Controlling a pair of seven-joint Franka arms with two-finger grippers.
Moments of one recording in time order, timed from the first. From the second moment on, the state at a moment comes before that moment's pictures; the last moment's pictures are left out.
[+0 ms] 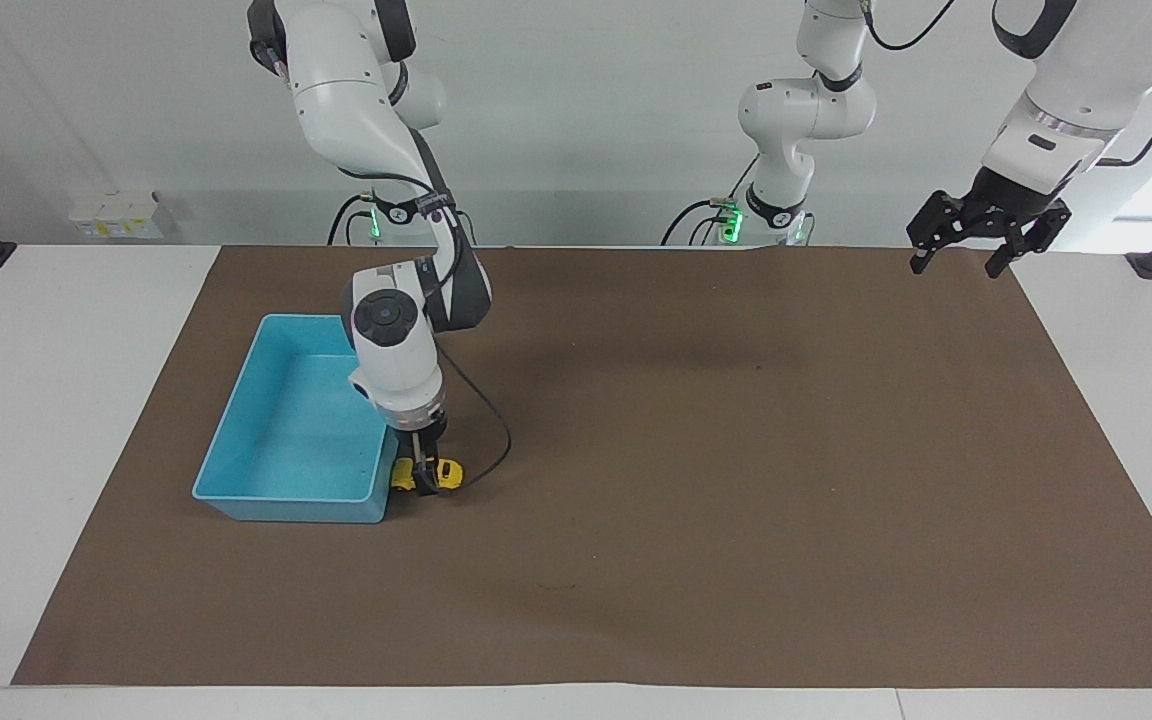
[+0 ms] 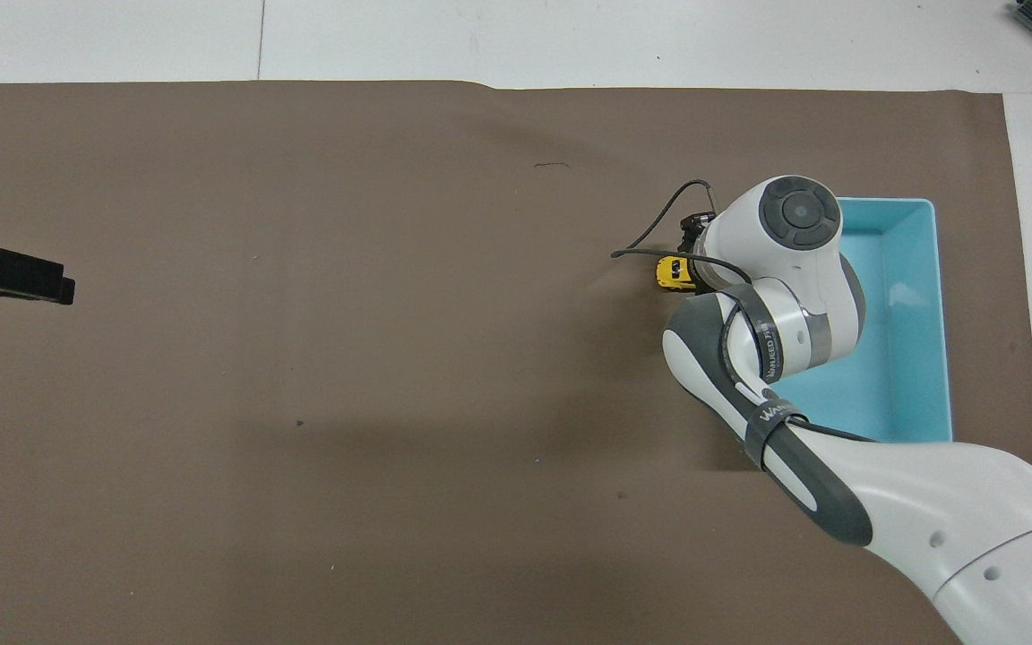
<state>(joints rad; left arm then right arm) -0.03 -0.03 -0.02 -1.56 -0.04 1.57 0.05 0.15 0.46 0.08 -1.82 -0.10 2.32 1.72</state>
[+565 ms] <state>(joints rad) -0.03 -0.03 -0.02 -1.56 -0.03 1.57 0.06 0.15 0.46 0.08 -1.82 -0.14 2.32 1.71</state>
